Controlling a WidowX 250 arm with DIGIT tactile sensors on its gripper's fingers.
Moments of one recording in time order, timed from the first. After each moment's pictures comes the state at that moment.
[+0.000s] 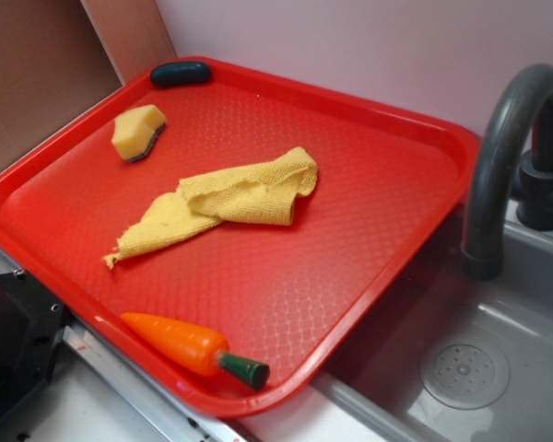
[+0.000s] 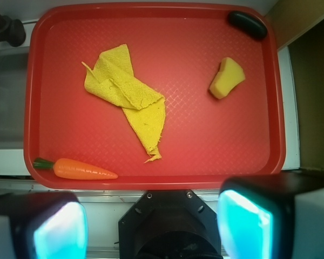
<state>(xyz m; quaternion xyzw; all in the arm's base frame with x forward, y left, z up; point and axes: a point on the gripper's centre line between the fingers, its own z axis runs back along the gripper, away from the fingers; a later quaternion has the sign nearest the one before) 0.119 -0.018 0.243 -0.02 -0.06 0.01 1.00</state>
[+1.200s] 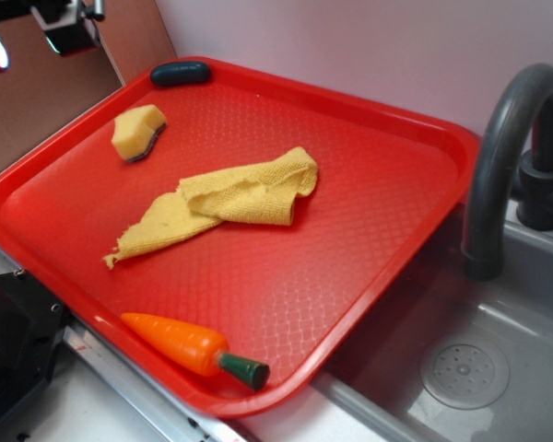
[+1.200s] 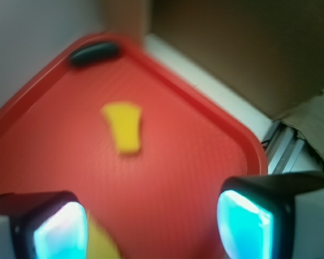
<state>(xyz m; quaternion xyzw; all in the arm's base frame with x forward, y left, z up) 0.182 0.075 0.164 0.08 -0.16 0.48 0.86</state>
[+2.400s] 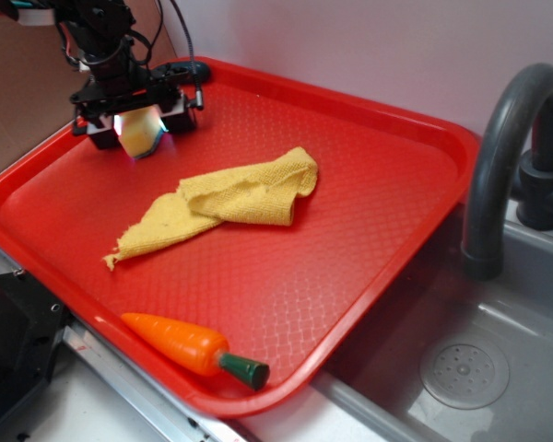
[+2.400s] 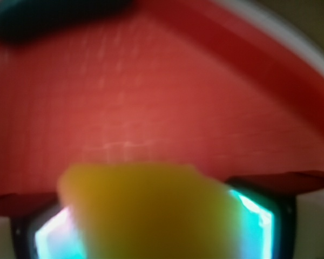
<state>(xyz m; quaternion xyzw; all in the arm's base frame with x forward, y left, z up) 0.267 0.121 0.037 0.03 -0.12 0.42 0.90</state>
